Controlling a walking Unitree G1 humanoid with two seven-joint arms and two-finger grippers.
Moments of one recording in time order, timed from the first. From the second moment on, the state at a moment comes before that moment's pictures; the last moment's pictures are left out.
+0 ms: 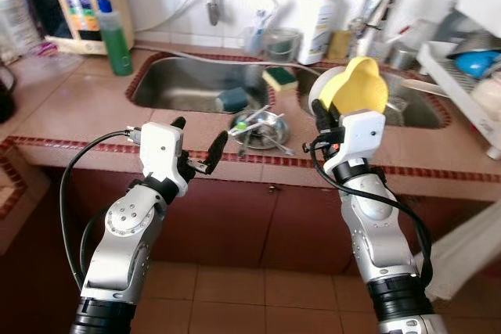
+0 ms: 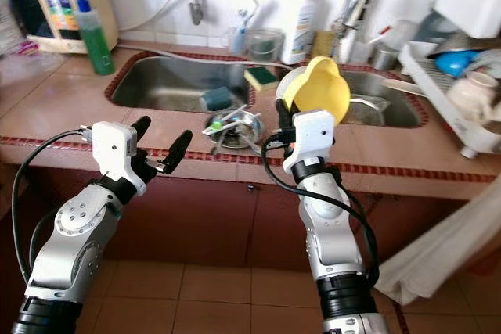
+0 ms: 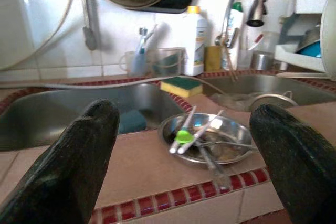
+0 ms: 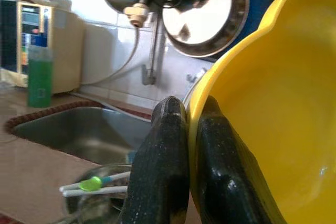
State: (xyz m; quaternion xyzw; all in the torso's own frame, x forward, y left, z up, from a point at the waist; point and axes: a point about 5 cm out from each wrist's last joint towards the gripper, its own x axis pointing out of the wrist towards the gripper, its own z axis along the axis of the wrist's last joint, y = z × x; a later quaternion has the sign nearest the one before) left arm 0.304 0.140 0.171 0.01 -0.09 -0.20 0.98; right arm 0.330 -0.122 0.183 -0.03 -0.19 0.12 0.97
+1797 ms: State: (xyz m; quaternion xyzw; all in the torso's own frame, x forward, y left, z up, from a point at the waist) left arm 0.306 0.142 0.173 -0.02 -0.09 -0.17 0.98; right arm 0.332 -0.124 0.181 -0.07 -0.18 0.13 0.97
